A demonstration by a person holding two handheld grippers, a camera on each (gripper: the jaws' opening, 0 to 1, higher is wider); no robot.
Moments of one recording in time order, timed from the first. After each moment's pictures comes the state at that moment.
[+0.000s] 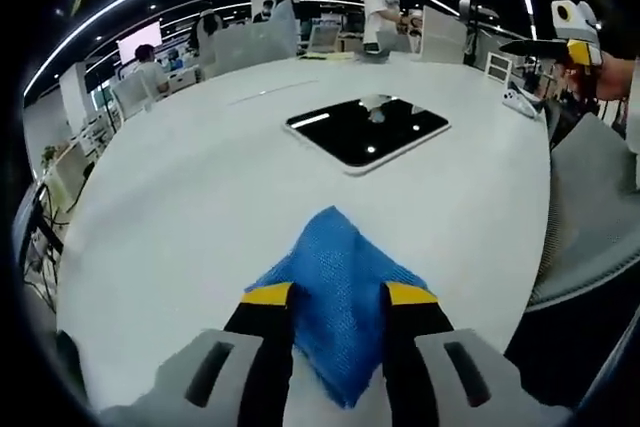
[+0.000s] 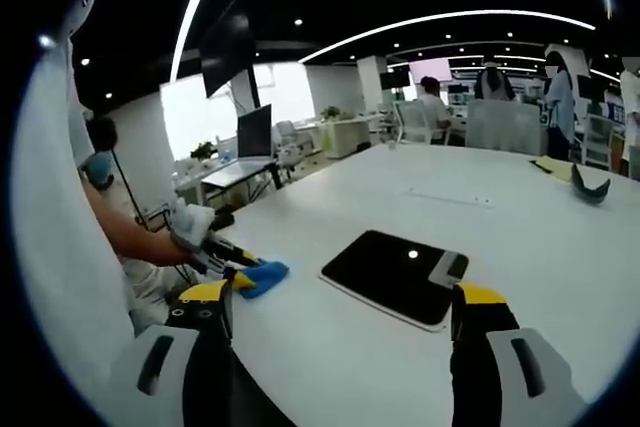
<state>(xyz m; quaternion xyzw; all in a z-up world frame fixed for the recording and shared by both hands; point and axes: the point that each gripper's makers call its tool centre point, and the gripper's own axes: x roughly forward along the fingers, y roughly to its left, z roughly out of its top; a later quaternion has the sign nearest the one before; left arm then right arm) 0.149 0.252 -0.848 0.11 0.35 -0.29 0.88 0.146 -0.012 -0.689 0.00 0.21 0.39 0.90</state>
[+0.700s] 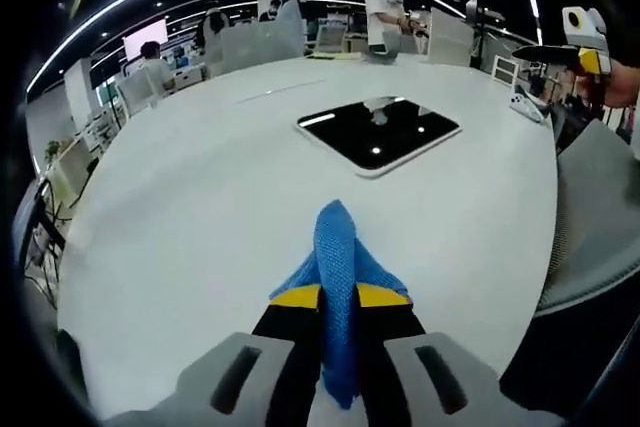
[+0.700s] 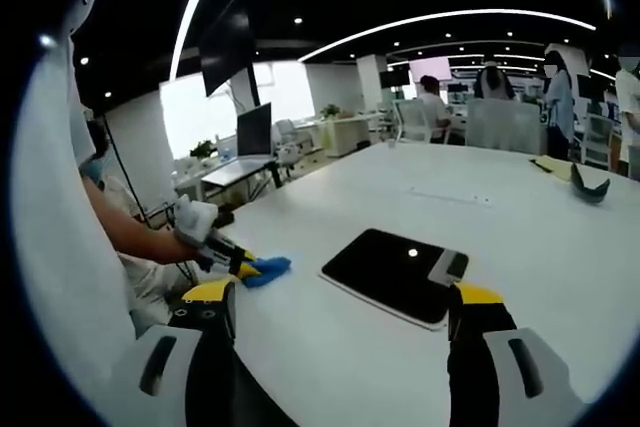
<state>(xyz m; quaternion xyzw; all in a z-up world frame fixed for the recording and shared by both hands) 0.158 0.260 -0.848 0.11 0.35 -0.28 0.89 0.145 -0.011 -0.690 -0.01 0.22 0.38 0.90</state>
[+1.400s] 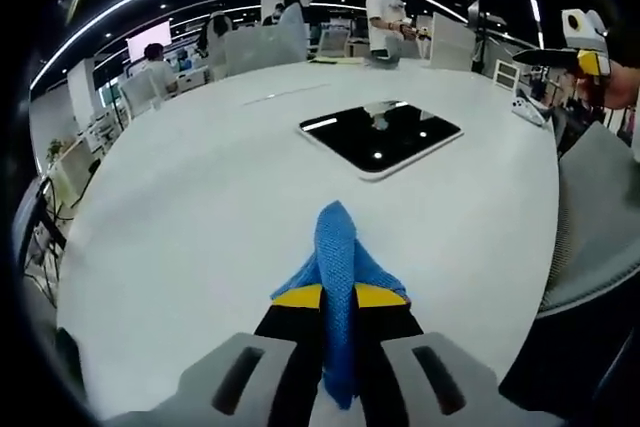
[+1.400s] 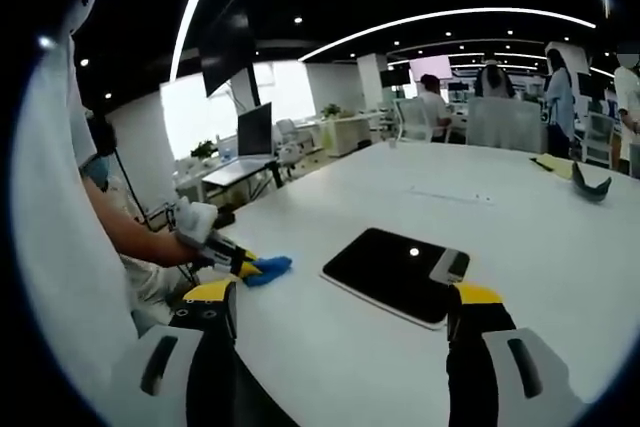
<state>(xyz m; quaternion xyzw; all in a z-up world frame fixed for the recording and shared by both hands) 0.160 0.259 -0.848 0.11 0.34 -0.28 0.89 0.145 -0.013 -0.690 0.00 0.22 0.39 0.90</state>
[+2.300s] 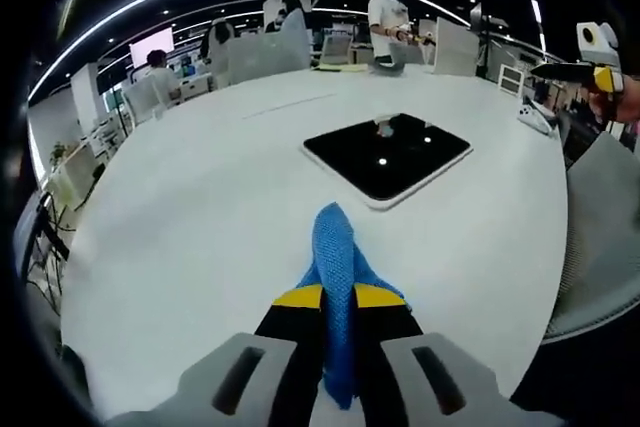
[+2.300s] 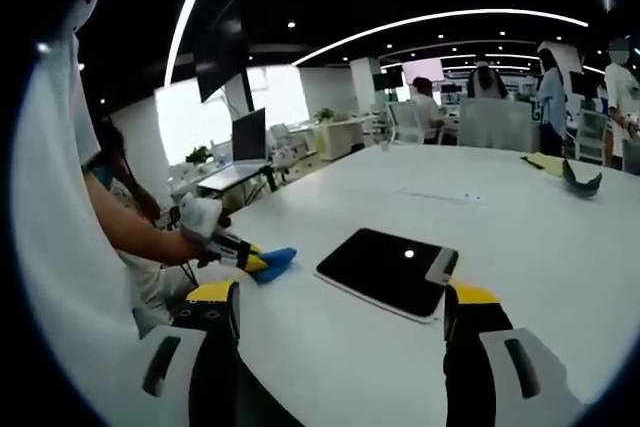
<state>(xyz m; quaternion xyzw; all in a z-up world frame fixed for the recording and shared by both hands) 0.183 0.248 -0.837 0.10 0.33 -0.27 0.90 0.140 -0.031 -0.688 0.01 0.21 0.37 0.90</state>
